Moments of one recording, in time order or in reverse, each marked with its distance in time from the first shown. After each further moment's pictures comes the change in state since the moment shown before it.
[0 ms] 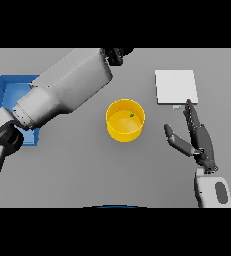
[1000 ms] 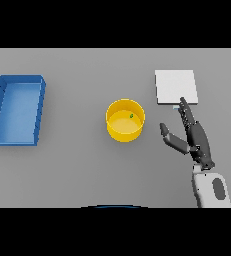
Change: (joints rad) left arm 0.172 0.342 0.845 0.293 0.609 0.275 0.407; right arm -0.035 -0.009 0.025 0.021 0.014 0.016 -0.004
